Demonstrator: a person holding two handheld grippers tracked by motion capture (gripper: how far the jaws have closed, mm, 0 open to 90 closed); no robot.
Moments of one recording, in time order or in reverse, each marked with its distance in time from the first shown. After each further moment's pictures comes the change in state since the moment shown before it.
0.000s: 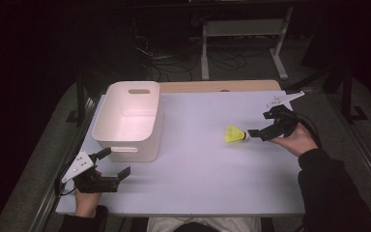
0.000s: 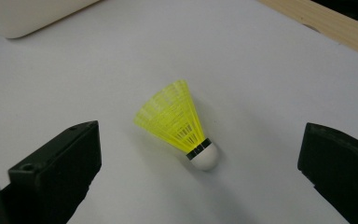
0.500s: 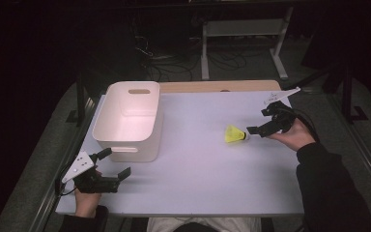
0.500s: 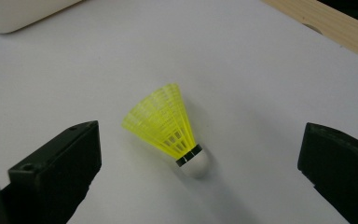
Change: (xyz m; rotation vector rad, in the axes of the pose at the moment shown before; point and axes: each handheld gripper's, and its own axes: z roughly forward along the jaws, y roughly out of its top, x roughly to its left) left arm 0.000 0.000 0.001 0.004 -0.007 0.001; right arm -0.011 0.009 0.008 0.025 0.011 -0.022
